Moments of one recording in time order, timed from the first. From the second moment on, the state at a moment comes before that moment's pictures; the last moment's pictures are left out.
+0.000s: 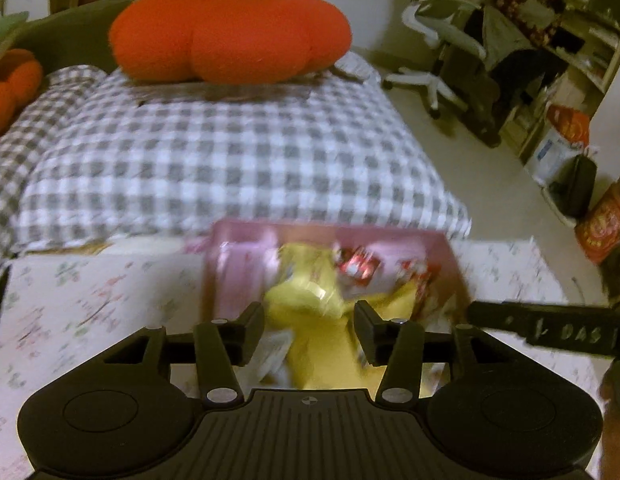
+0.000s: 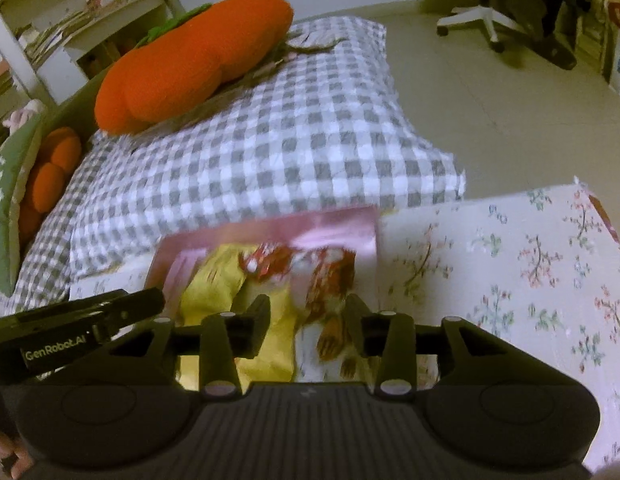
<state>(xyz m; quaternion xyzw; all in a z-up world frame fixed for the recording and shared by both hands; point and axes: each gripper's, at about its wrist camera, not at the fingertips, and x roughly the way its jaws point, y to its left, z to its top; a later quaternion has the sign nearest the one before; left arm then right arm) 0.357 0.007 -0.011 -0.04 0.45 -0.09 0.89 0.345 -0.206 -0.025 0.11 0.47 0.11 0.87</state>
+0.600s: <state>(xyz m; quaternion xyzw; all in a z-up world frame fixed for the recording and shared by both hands) 0.258 0.030 -0.050 0.07 0.52 -0.08 0.85 0.269 -0.182 -0.040 0.06 0.54 0.14 0.83</state>
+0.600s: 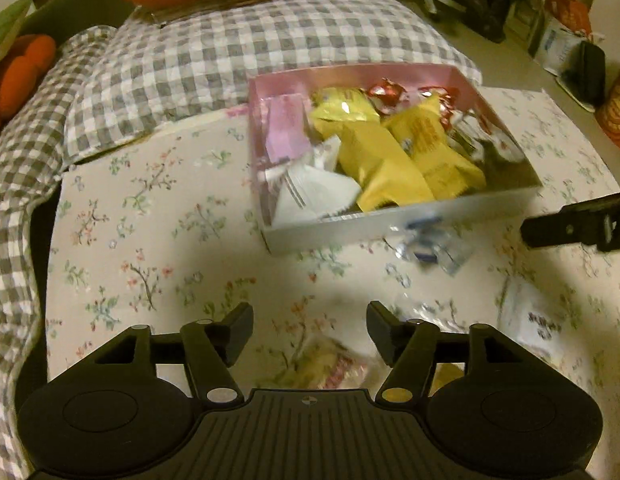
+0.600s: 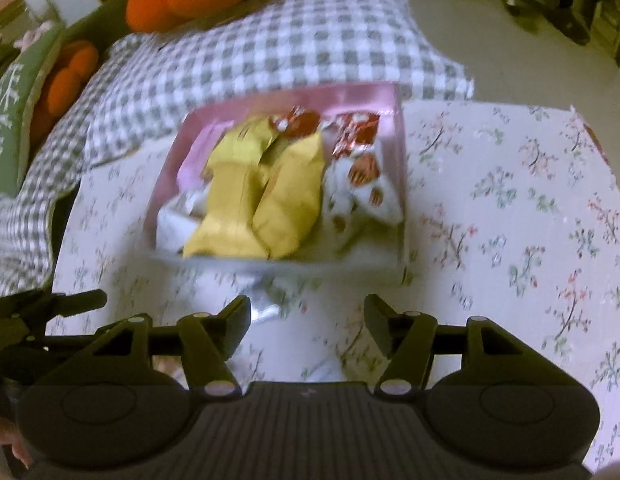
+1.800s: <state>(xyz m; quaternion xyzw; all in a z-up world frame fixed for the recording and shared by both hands) 0.238 0.030 -0.093 0.13 0.56 -0.13 0.81 0.226 -0.154 -0.081 -0.15 0.56 0.22 0.78</state>
